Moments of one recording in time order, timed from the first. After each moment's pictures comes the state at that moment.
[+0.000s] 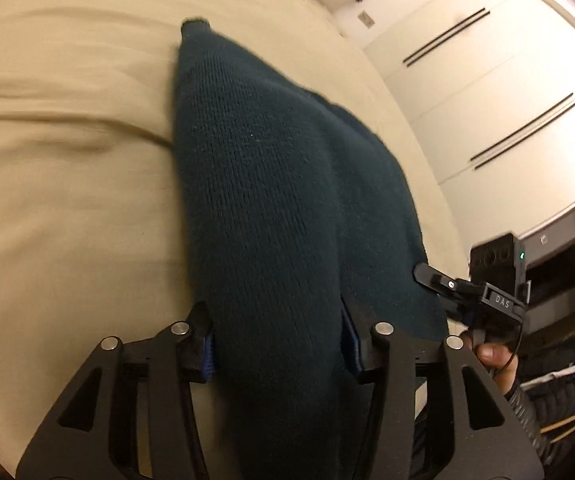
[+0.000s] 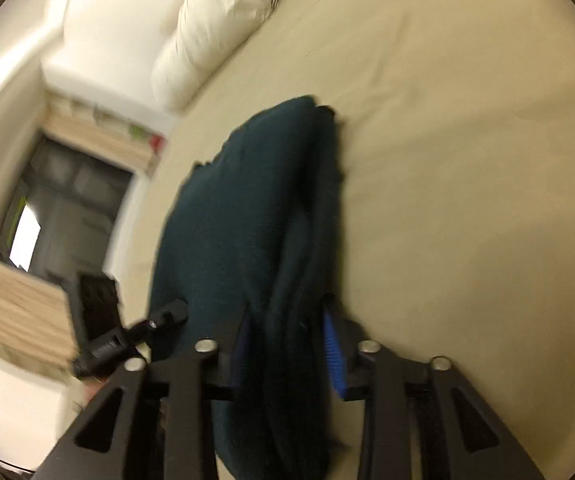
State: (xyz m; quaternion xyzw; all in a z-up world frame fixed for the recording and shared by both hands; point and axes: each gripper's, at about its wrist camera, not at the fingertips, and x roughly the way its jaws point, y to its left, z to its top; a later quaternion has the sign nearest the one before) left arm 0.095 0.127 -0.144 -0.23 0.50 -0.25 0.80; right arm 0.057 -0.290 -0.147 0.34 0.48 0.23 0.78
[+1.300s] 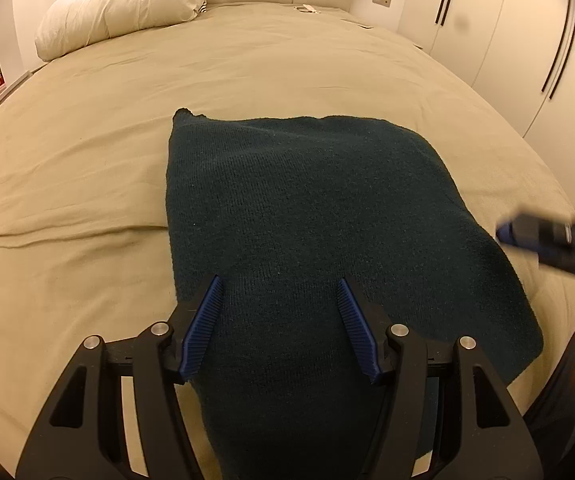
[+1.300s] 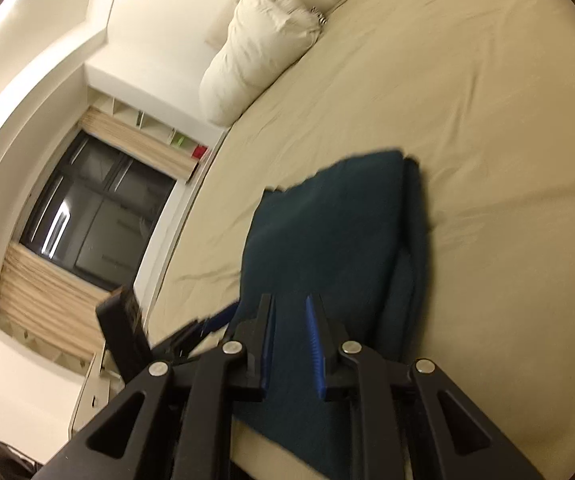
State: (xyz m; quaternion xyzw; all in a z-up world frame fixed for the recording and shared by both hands) left arm 0.069 0.038 -0.110 0.01 0.45 -0.12 0.88; right arm 0.046 -0.261 -0.092 0.32 0.45 0.28 0.79
